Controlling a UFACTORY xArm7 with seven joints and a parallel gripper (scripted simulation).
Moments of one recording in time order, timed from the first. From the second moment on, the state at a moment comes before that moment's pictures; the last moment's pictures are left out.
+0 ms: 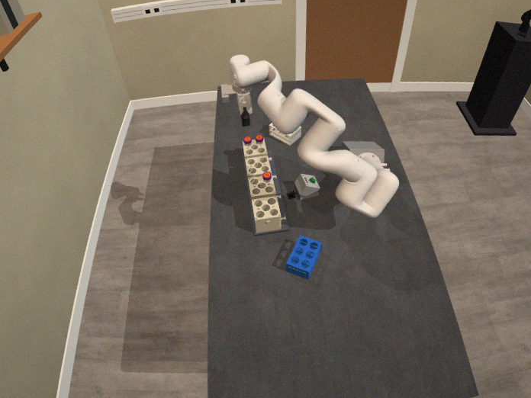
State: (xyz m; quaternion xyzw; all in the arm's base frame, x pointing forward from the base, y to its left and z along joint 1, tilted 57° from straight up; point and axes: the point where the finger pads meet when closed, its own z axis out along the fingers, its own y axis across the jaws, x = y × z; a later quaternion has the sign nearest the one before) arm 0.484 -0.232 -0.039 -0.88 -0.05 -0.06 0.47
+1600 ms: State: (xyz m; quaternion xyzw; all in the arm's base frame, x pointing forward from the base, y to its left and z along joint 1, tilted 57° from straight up) arm 0.432 -0.266 -0.072 -0.87 0.15 0.05 0.47
